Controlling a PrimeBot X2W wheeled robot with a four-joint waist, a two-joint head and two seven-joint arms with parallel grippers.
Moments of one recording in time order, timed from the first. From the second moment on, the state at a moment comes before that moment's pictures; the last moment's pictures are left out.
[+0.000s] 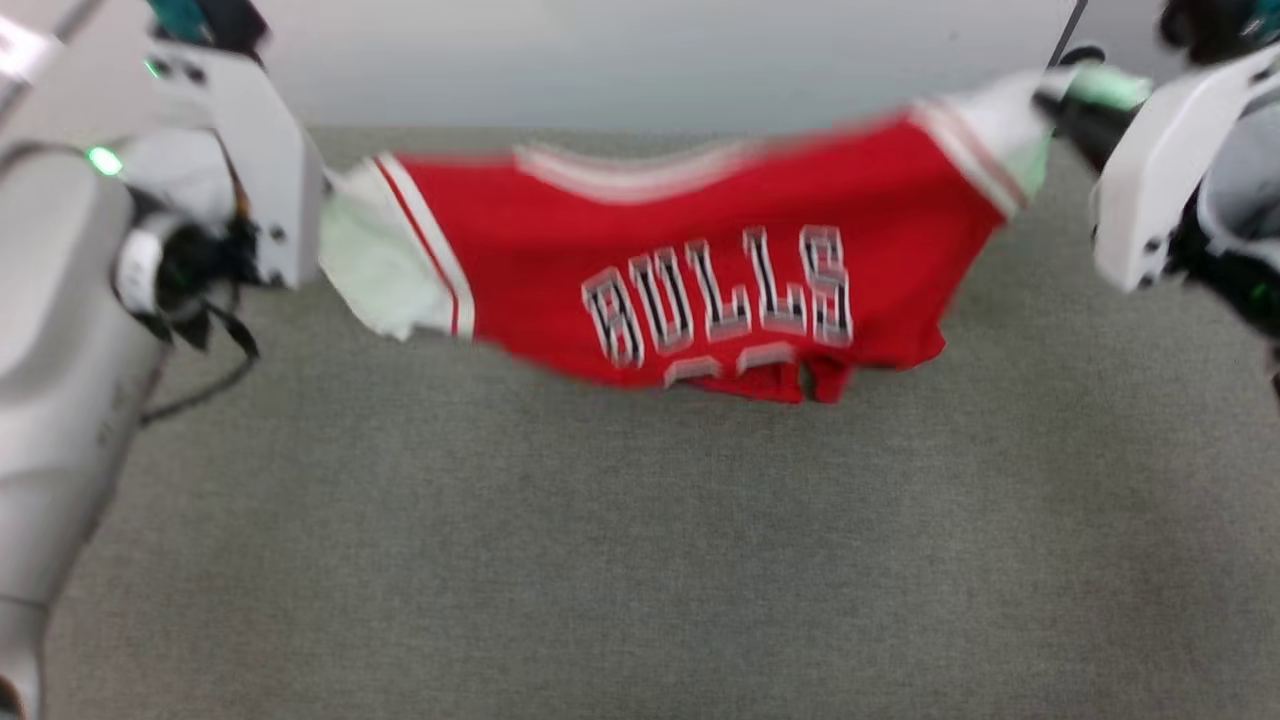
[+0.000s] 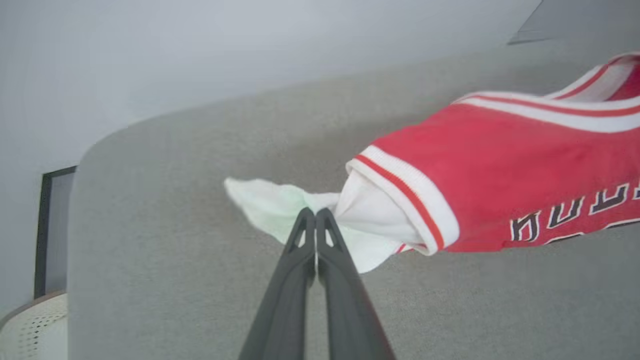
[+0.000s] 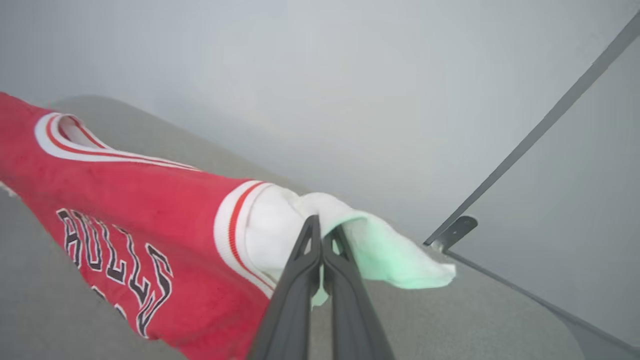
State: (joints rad) left arm -1.11 0.57 -0.65 0.57 -0.84 -0.02 0.79; right arm -0.99 -0.51 0.54 0.40 0.68 0.13 0.49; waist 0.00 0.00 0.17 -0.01
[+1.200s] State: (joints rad) left arm -1.62 0.49 -0.62 0.89 -0.66 0.02 0.41; right arm -1.49 -0.27 0.42 0.87 0.45 0.13 0.10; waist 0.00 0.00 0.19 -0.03
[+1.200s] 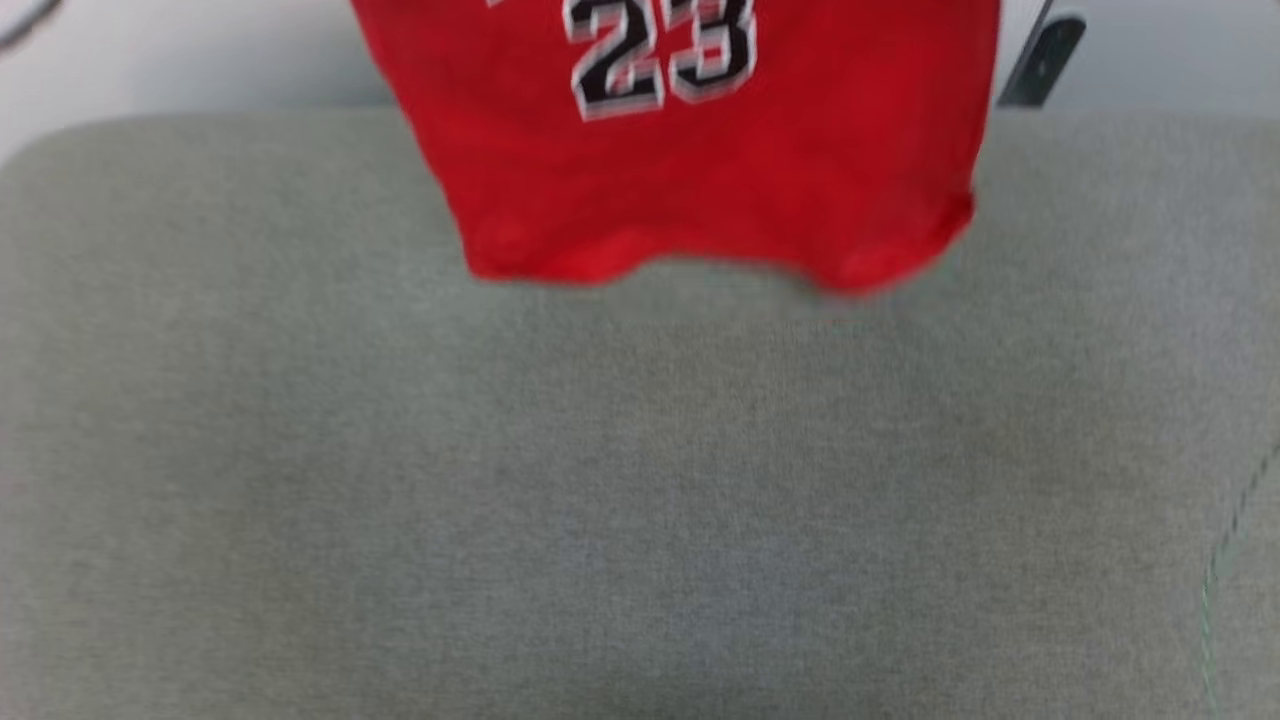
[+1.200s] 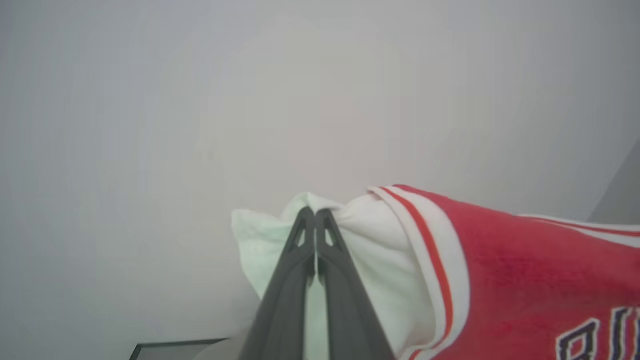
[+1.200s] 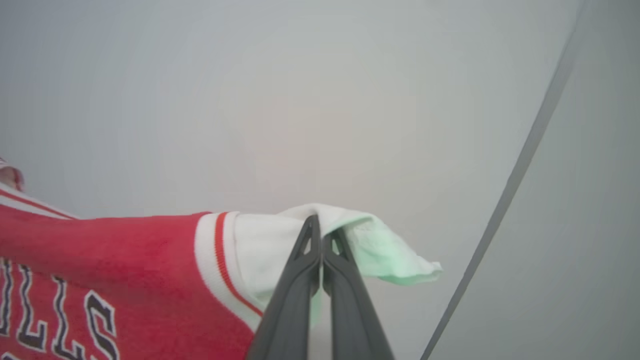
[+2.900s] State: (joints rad) left arm -1.38 0.27 -0.61 1.28 -0.73 -0.12 -0.01; right arm -1.25 -0.08 0.20 1.20 0.19 0.13 -0.19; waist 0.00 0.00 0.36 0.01
